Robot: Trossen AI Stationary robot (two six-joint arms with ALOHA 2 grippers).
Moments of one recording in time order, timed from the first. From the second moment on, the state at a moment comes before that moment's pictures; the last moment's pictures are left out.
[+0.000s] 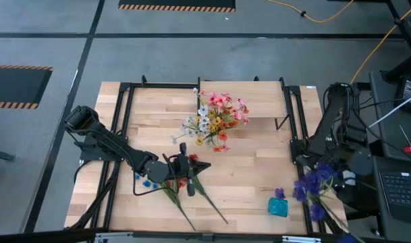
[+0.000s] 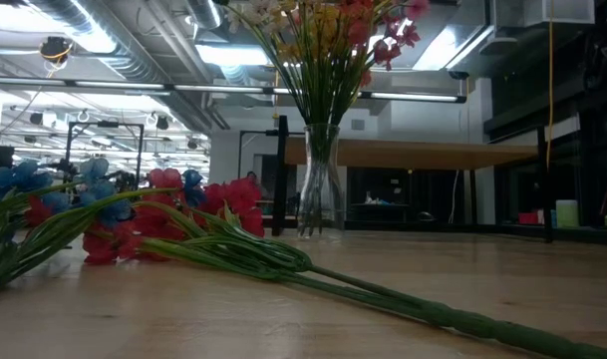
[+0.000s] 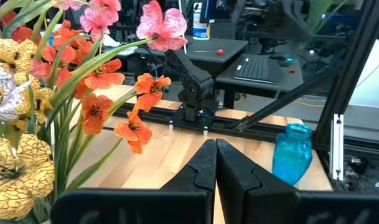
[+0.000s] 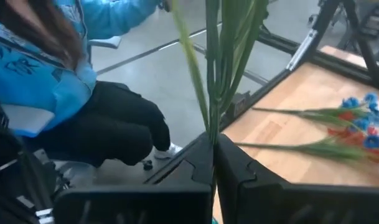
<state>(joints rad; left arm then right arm) -0.52 1.56 0.96 0.50 -0.77 -0.16 1.25 0.72 0.87 -0.57 0.42 0.17</state>
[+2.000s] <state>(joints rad) -0.52 1.56 0.96 0.49 -0.77 -0.16 1.29 0.95 0.64 -0.07 0.47 0.02</state>
